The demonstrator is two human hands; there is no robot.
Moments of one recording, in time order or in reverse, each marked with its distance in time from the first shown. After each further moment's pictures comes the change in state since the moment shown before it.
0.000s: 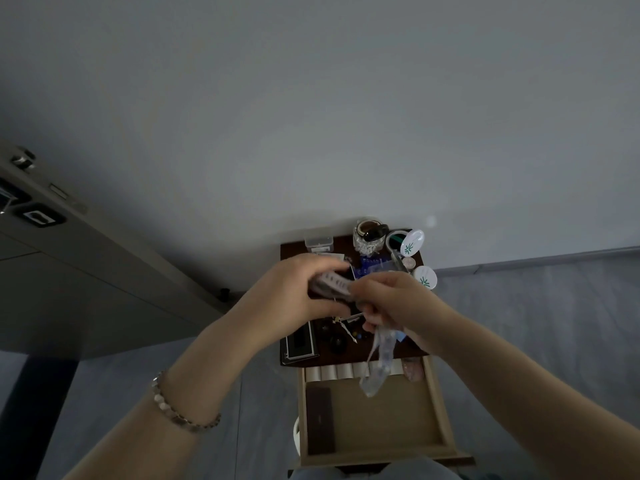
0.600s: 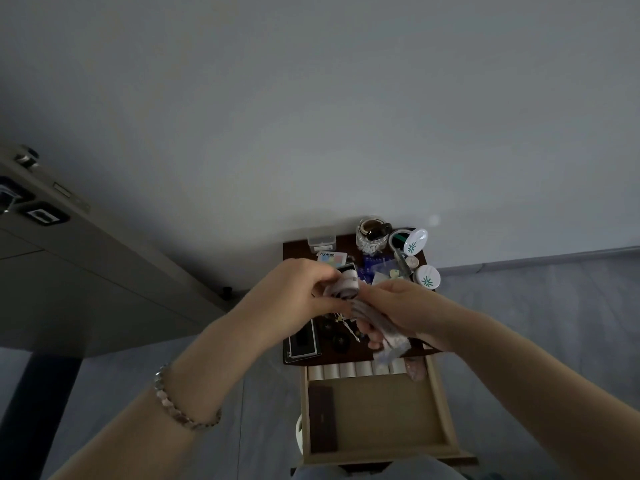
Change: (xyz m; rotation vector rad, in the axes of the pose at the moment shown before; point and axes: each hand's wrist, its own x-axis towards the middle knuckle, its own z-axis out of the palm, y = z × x) left_hand -0.005 0.010 -0.009 0.001 -0.057 -0.049; right_hand 0.003 -0.001 -0.006 -0.143 -0.158 0.152
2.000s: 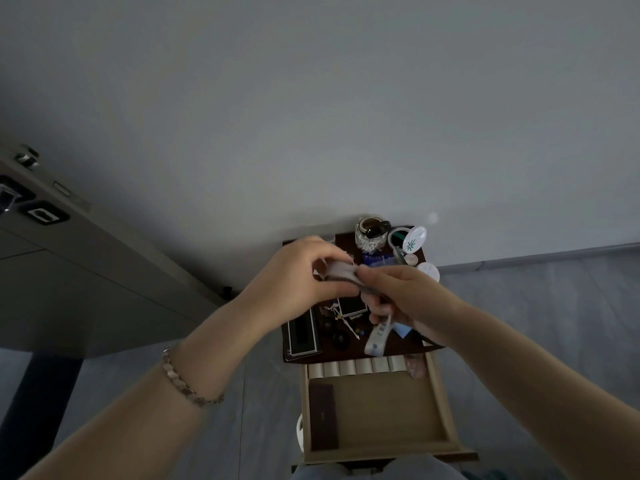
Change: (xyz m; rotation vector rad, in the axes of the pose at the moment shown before) left_hand 0.011 -0.005 0.005 -0.111 0.166 0.070; right_hand -0.002 0.007 -0.001 0.218 0.011 -0.180
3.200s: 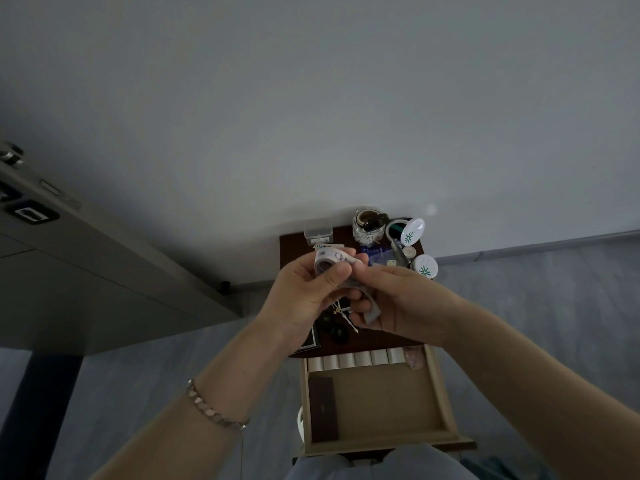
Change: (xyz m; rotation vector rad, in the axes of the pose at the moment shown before) left_hand -0.011 0.002 0.032 -1.119 0.031 -0.308; right_hand 0.000 -0.001 0.000 0.410 -0.166 0.109
